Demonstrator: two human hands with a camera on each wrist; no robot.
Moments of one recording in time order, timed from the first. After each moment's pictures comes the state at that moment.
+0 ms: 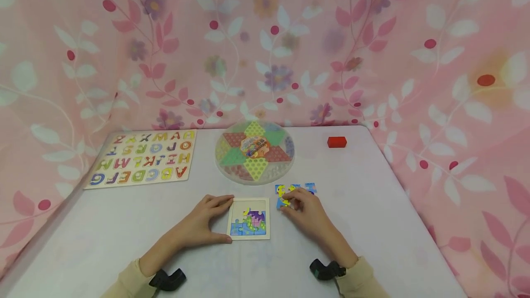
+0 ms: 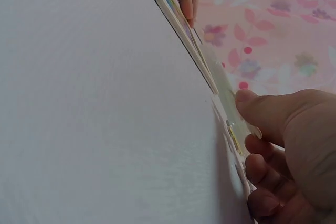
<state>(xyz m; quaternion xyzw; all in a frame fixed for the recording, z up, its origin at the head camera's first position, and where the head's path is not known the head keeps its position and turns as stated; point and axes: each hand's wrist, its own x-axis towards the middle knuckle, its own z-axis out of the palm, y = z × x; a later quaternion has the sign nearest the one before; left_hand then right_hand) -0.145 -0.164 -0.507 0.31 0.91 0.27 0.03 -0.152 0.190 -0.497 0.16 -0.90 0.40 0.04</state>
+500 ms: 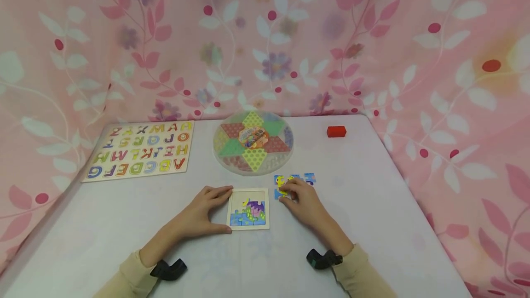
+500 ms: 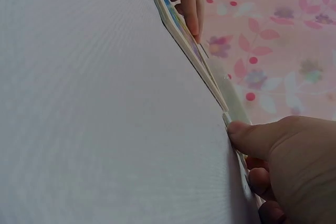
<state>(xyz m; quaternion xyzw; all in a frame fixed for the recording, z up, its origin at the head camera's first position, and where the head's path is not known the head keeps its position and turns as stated) -0.147 -0.164 -0.503 0.32 0.91 0.27 0.03 -0.160 0.187 -0.504 0.21 -0.90 0.37 0.07</state>
